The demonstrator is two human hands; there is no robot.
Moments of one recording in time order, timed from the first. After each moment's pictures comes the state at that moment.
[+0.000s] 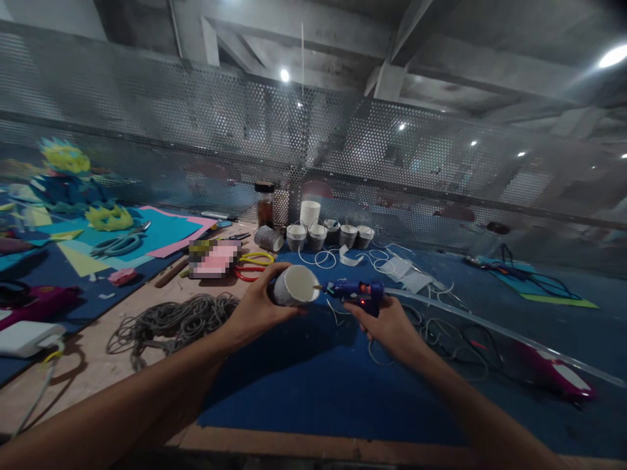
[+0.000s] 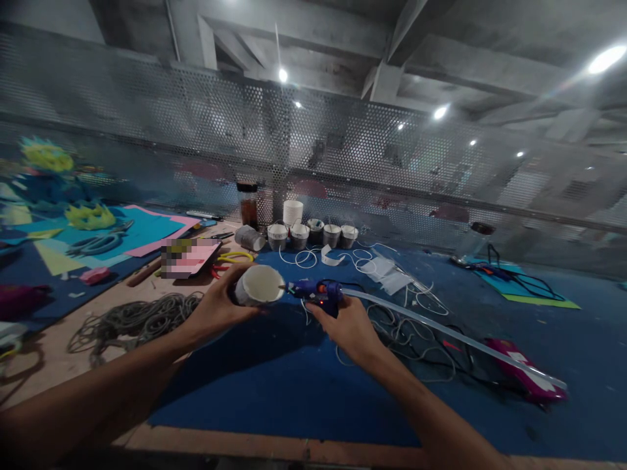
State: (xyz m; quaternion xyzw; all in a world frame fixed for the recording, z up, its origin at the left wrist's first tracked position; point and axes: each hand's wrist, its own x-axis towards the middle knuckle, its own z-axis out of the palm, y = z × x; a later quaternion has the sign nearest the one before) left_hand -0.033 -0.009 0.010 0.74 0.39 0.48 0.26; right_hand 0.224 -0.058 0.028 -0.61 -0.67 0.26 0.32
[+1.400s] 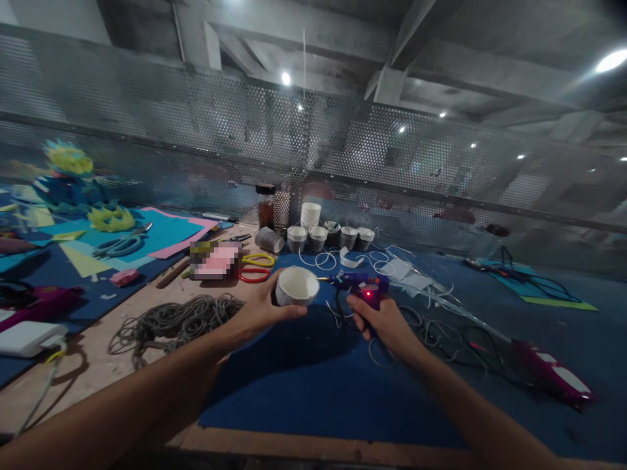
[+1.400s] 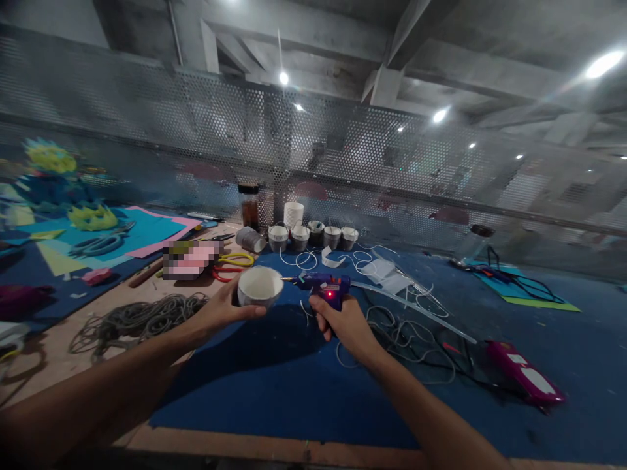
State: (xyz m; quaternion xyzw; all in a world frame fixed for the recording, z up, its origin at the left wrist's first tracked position) left_hand -0.033 -0.011 0.016 0.69 0.41 0.43 0.42; right_hand 0.219 -0.057 0.032 -0.53 -0.64 0.40 0.39
